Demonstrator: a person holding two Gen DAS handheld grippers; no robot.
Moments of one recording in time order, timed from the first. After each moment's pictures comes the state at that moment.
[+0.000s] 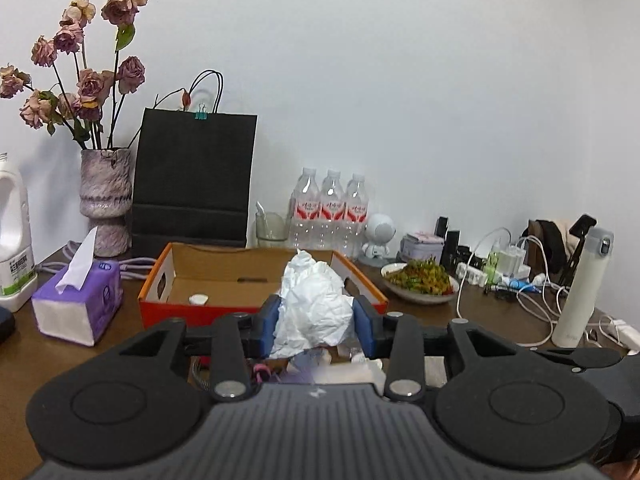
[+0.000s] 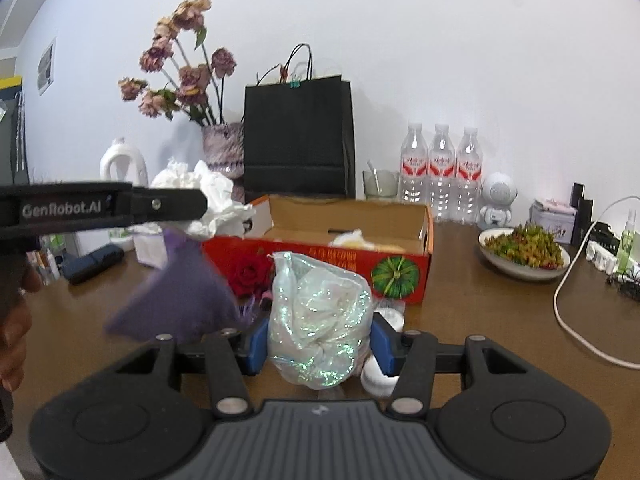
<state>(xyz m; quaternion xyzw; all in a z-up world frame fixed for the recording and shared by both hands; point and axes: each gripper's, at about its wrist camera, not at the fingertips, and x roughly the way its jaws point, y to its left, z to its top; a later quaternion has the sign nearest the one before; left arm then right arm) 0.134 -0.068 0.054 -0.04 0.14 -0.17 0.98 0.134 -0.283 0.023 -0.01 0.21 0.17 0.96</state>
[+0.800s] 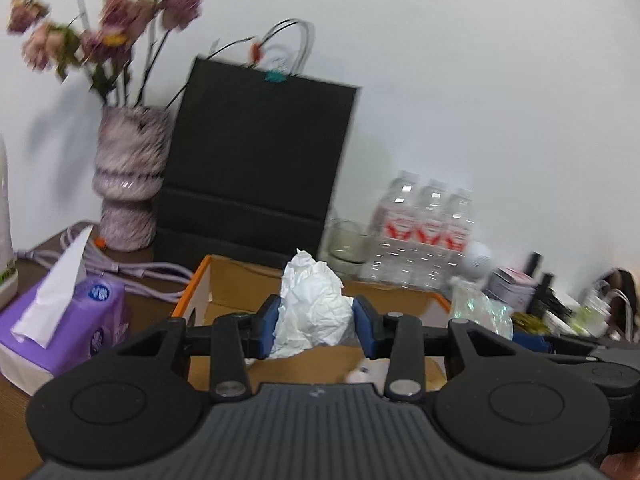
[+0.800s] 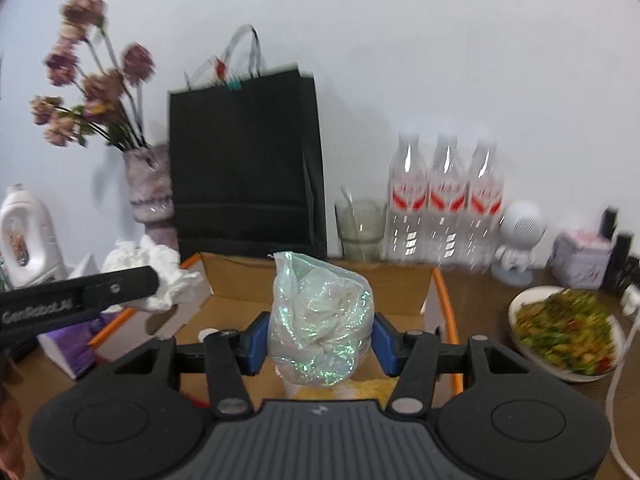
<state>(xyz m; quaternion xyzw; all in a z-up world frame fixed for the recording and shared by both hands) 0.333 -0.035 0.035 -0.11 0.17 -0.08 0.98 0.365 -0.243 0.035 0.01 0.23 0.13 0.96</state>
